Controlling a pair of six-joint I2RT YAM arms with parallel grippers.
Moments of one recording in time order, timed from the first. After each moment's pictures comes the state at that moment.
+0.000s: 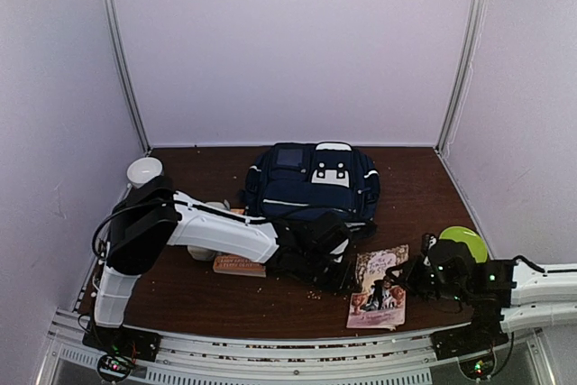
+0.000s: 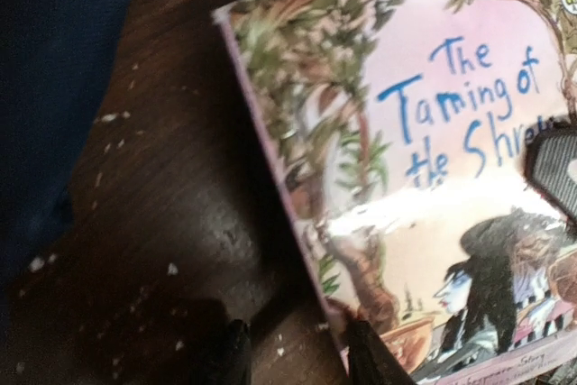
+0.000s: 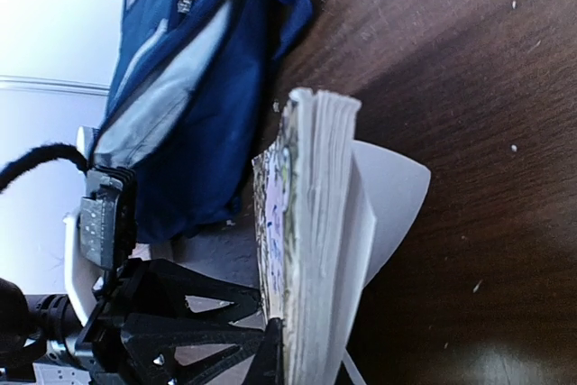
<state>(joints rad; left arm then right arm) -1.21 2.21 1.52 -0.20 0.26 -0.76 0.99 0.72 0.19 -0.13 0.25 1.39</state>
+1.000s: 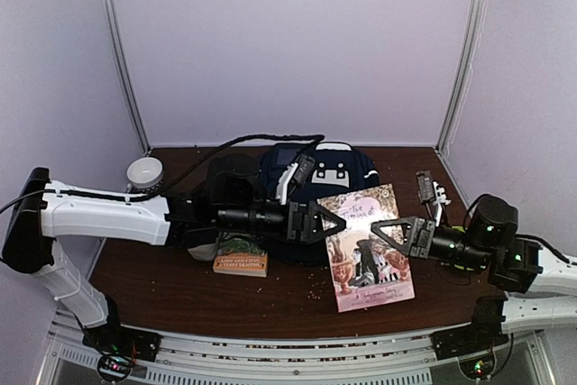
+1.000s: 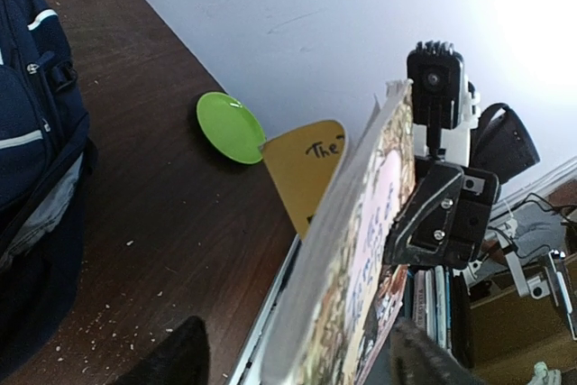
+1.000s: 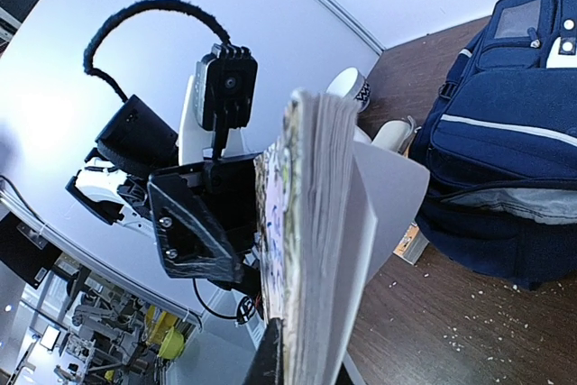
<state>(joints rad) -1.12 1.56 1.06 0.25 0.34 -0.75 1.00 0.61 0.44 0.11 -0.11 0.86</state>
